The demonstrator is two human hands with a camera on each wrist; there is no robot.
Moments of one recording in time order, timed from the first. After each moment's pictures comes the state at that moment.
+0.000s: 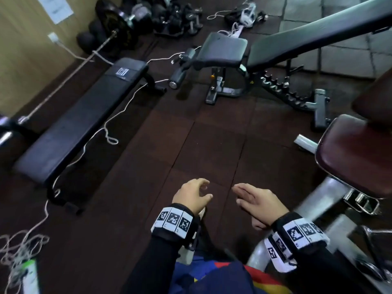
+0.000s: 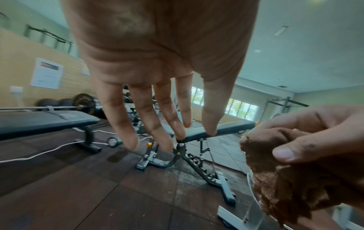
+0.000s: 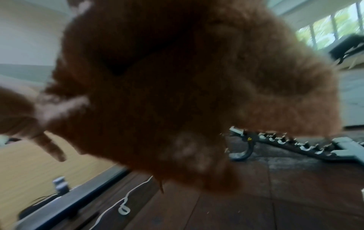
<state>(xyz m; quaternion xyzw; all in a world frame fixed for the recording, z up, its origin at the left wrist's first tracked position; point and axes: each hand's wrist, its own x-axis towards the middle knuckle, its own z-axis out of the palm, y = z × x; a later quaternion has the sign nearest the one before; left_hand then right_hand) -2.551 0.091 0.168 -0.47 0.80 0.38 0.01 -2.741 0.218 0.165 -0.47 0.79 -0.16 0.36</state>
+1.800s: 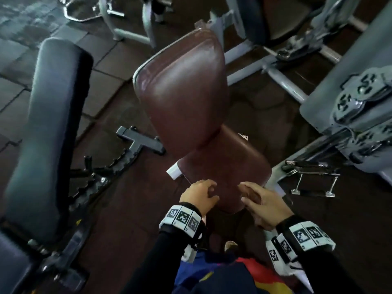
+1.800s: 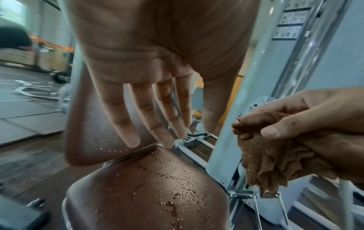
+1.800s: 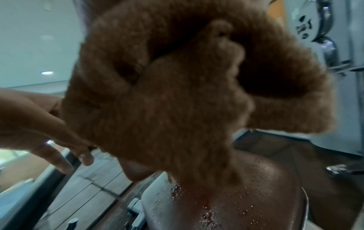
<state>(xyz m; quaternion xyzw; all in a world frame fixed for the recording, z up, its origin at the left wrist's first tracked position) -3.256 0.020 0.146 0.19 0.90 0.25 0.31 -3.148 0.218 0.133 0.18 0.88 -0.41 0.16</state>
